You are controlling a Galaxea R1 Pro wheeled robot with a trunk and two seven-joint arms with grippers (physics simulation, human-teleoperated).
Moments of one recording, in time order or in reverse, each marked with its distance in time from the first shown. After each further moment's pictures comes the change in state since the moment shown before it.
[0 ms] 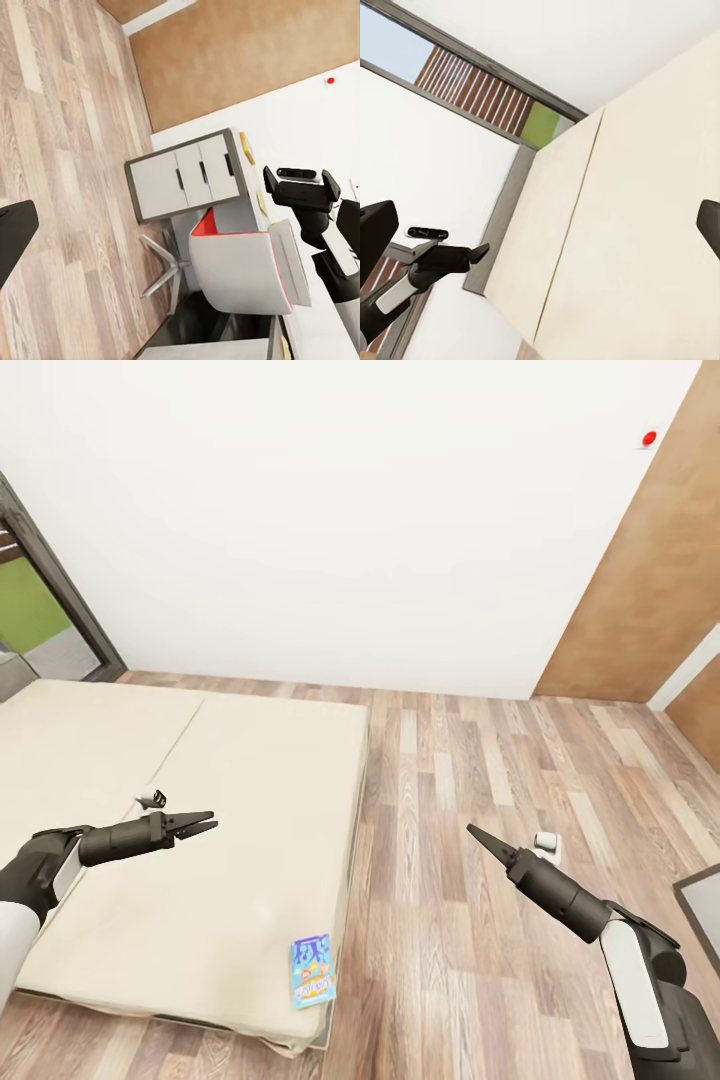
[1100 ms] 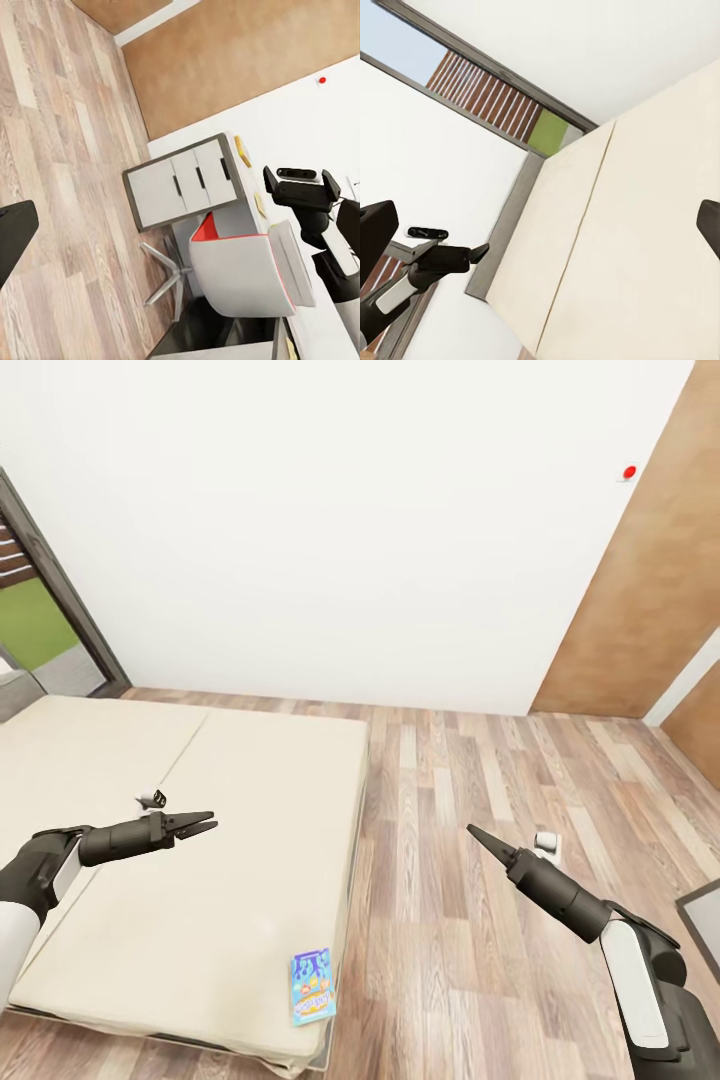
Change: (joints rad) left arm 0.000 0.000 0.000 0.000 0.000 0.000 0.000; right arm 0.000 0.000 0.000 0.000 0.000 0.000 0.000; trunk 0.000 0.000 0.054
